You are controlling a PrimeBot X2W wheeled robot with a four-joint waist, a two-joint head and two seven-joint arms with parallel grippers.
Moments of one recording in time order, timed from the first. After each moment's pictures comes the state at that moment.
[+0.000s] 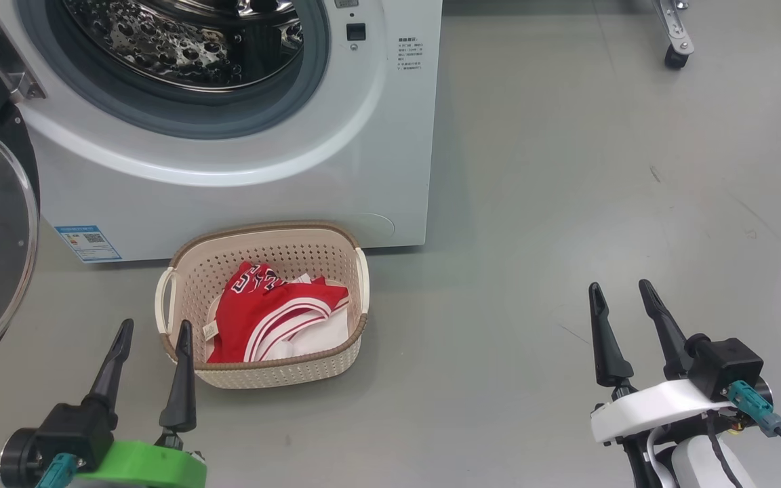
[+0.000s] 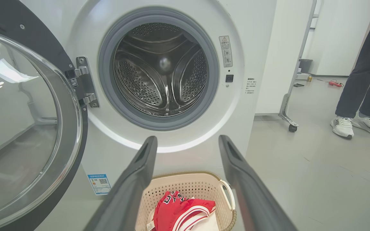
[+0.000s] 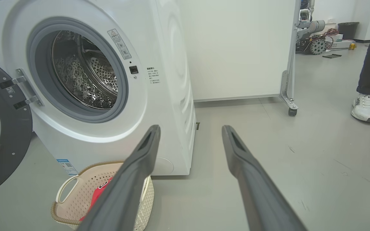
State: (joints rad) left arm 0.03 0.04 -0.03 0.09 -0.26 -0.09 -0.25; right arm -0.03 -0.05 0.15 0.17 0.32 0.12 -0.25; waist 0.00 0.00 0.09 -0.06
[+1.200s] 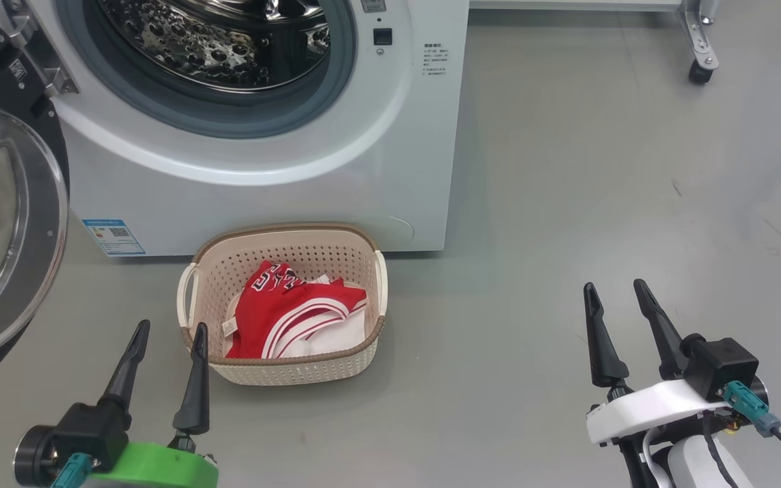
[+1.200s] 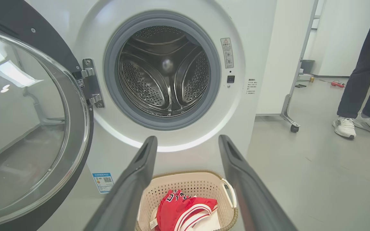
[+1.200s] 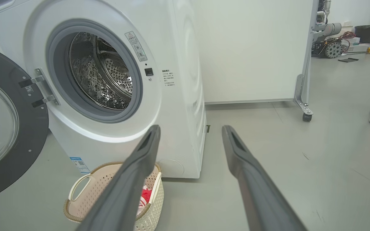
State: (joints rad) left arm 0.03 0.04 -0.07 0.09 -0.26 -0.09 -0.25; right arm -0.03 -0.05 0.17 0.17 0.33 0.12 -0.25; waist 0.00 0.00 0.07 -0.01
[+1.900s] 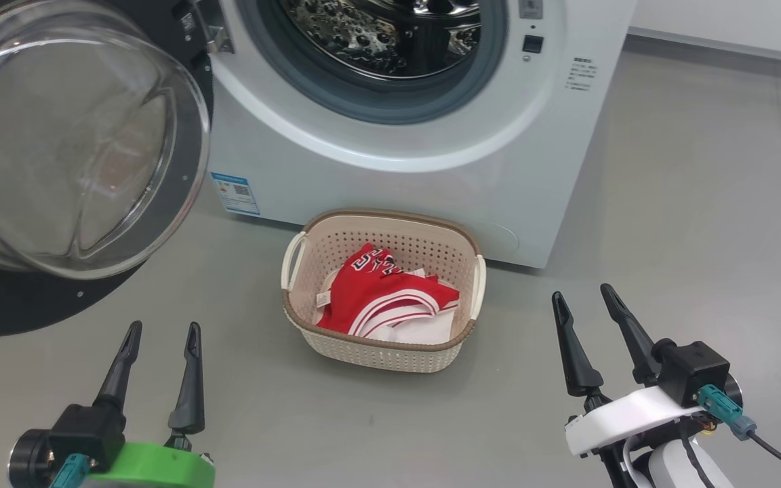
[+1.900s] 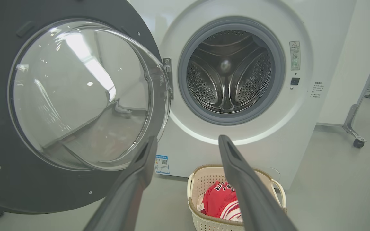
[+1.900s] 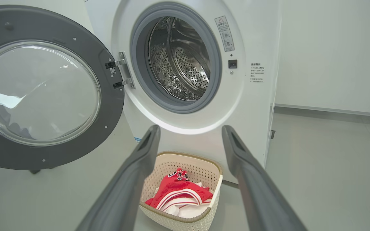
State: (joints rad) left arm 0.03 0.04 -0.06 0.09 -0.26 -0.07 -0.25; right arm -0.03 -0.06 0.26 0.16 0.34 0.12 -0.25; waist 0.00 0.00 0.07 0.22
